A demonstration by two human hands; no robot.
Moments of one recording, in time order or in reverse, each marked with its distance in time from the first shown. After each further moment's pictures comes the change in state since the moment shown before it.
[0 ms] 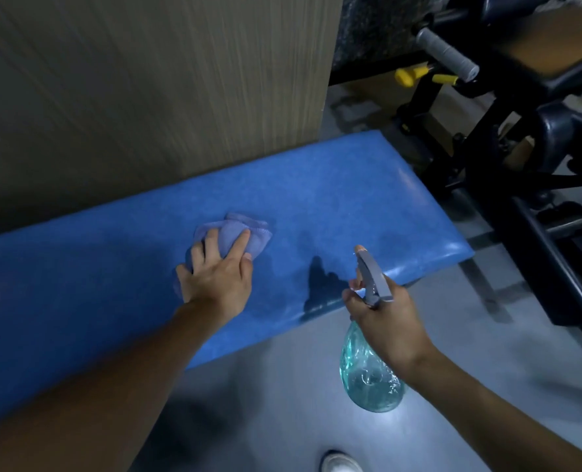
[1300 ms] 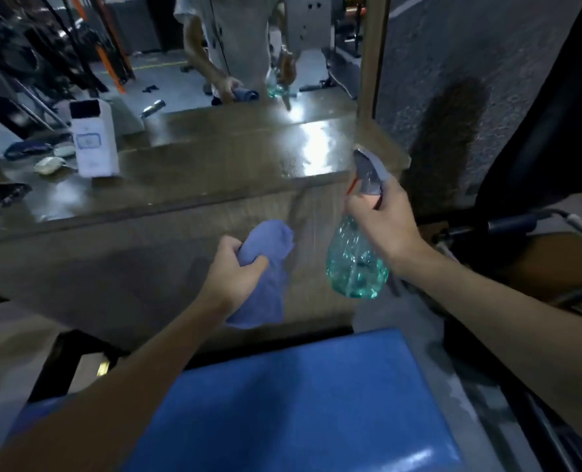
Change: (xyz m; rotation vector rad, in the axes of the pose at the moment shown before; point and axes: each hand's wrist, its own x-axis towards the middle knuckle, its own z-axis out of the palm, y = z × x) left_hand 0.098 0.017 -0.519 -0.982 0.180 -0.134; right_hand 0.048 -0.563 -0.087 0.168 -0.055 -0.689
